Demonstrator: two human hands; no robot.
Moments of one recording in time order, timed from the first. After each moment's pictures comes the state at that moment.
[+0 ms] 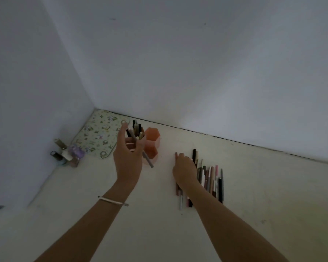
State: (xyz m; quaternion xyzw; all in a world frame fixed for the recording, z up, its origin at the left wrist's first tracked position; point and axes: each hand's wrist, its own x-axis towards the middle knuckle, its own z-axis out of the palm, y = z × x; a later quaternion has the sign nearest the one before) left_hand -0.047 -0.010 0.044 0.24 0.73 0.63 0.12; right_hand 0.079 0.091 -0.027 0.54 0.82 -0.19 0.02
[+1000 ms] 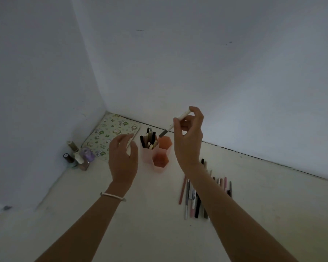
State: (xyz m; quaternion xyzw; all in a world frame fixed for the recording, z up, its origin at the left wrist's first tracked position) left_hand -0.108 -0.019 0.011 0.30 0.83 0.48 -0.04; right_hand 0.002 0.100 0.078 0.34 0.70 -0.38 -0.50
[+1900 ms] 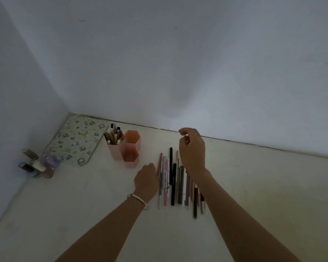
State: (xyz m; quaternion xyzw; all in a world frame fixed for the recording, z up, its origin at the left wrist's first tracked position) left_hand 0.023 0.029 -0.037 0.44 0.86 0.12 0.24; right_hand 0.123 0.128 0.043 0.48 0.75 -0.25 -0.38
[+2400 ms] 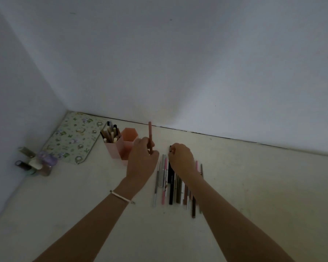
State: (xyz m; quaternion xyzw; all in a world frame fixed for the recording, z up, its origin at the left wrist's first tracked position) left_hand 0.009 0.043 0.026 0.41 0.79 0.42 0.19; right_hand 0.118 0.131 -0.010 0.54 0.79 -0.26 -0.11
